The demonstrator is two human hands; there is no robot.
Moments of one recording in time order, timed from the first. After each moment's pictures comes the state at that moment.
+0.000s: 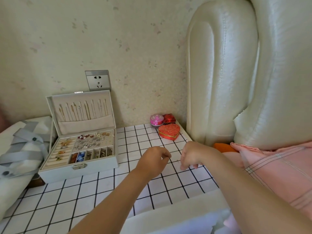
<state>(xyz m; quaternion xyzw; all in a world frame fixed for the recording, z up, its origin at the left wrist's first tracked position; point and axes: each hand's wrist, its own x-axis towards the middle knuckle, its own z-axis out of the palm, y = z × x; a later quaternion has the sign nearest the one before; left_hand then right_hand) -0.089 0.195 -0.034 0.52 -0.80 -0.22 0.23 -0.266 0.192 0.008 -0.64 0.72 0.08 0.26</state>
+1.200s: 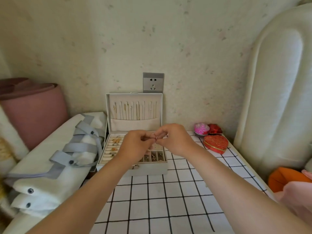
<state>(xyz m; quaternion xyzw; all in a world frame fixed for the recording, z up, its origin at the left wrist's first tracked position) 0.115 0.176 0.029 0.57 -0.59 -0.35 0.45 -0.047 0.141 0.041 -0.78 0.50 -0.30 0.24</state>
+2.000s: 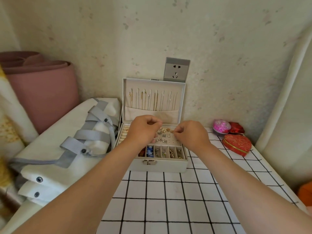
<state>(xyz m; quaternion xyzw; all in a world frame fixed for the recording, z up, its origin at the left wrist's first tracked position) 0.152 0.144 0.022 0.59 -0.53 -0.37 0.49 -0.024 0.092 0.002 -0.75 0.61 -0.23 0.10</state>
